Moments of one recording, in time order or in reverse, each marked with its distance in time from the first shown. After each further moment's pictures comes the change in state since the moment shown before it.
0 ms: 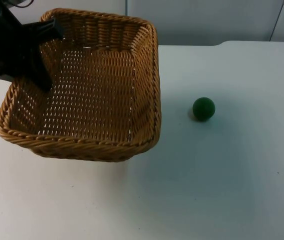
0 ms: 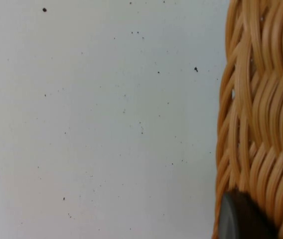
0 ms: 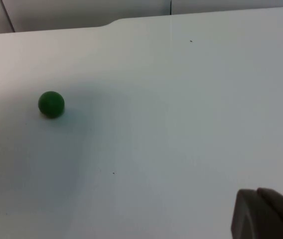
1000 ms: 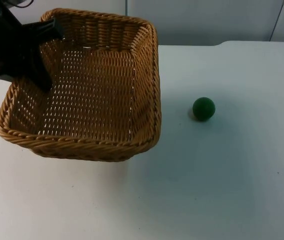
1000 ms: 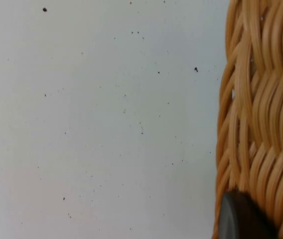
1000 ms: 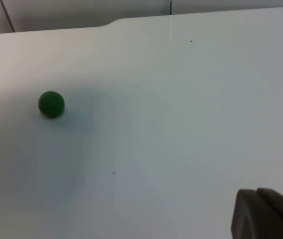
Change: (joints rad) right arm 0.000 0.000 0.000 0.000 0.000 0.000; left arm 0.000 0.000 0.000 0.000 0.000 0.000
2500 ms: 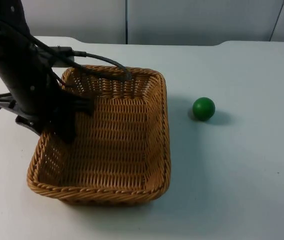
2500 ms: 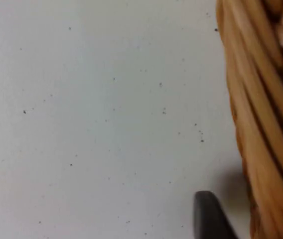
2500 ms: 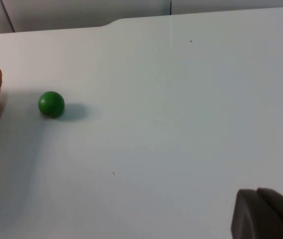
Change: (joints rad) right arm 0.000 0.000 0.000 0.000 0.000 0.000; left arm -0.164 0.222 0.006 0.281 -0.165 -0.078
